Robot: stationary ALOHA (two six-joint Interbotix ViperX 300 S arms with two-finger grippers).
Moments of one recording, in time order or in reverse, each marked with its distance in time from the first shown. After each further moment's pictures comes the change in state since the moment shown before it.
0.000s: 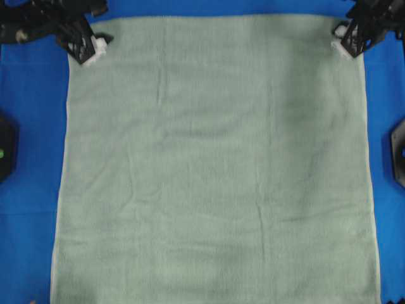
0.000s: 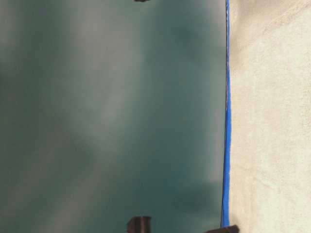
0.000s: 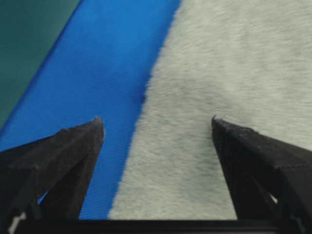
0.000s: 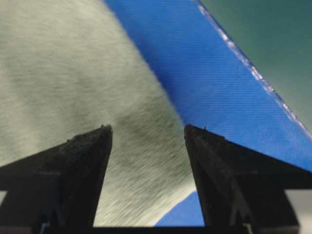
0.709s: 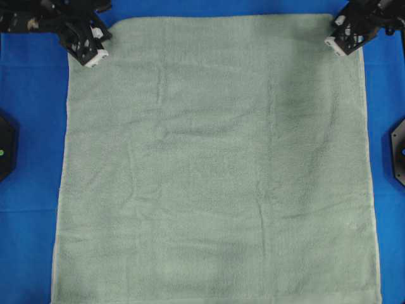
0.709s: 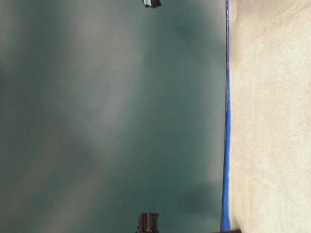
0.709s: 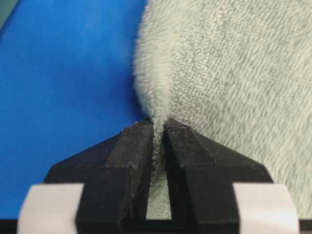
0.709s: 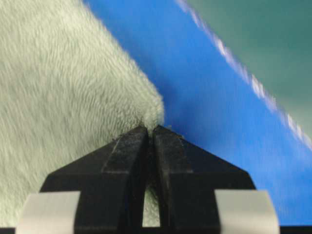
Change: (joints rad) left arm 0.026 0.025 -0.092 -0.012 0.379 -0.031; right arm -0.026 0.052 -0.025 -0.034 0.041 0.014
